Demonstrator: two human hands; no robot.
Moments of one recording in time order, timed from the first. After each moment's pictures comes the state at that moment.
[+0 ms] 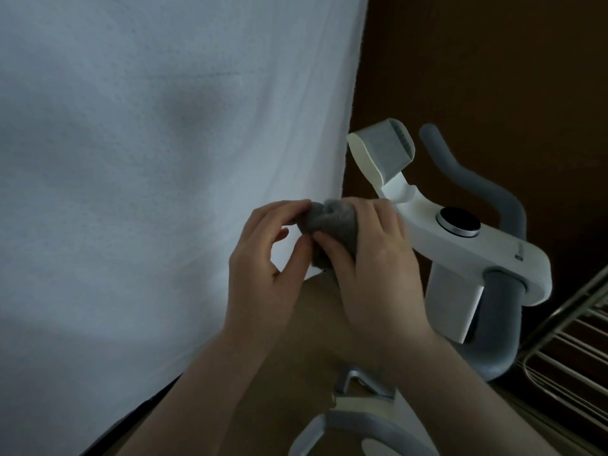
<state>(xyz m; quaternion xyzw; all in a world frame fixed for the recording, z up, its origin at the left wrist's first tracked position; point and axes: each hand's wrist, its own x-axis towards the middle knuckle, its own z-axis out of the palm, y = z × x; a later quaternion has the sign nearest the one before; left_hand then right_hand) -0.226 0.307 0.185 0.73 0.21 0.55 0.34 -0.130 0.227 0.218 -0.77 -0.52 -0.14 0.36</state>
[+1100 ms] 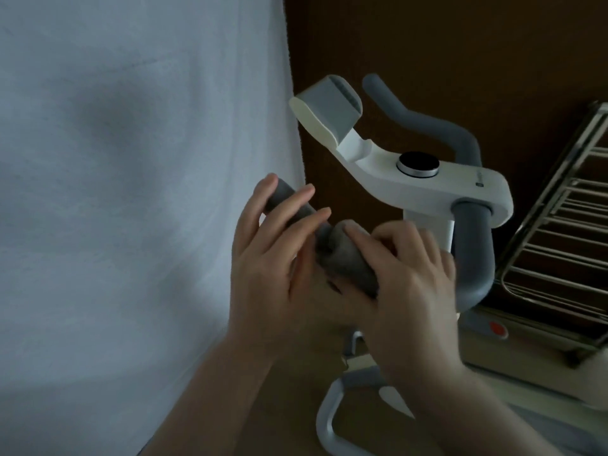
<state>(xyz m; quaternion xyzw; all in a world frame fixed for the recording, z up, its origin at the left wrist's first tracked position) -0.211 0.301 0.168 0.83 0.07 0.52 0.15 -0.150 0.167 0.179 -0.82 -0.40 -0.28 0.30</state>
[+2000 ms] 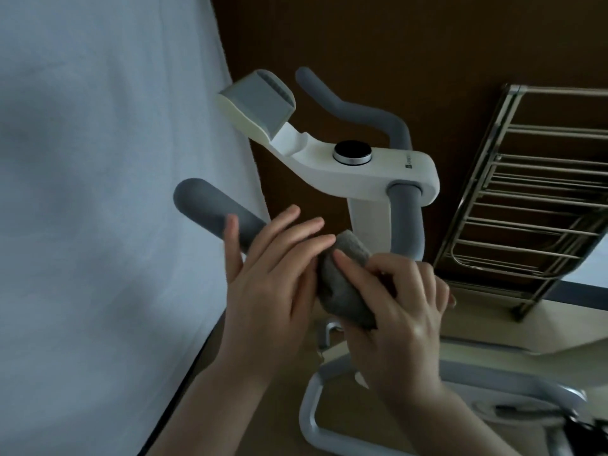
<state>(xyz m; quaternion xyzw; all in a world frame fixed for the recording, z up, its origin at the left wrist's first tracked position) -0.196 0.256 0.159 0.88 0.02 0.44 0.15 -0.142 0.114 0.136 -0.79 -0.37 -0.37 0.32</state>
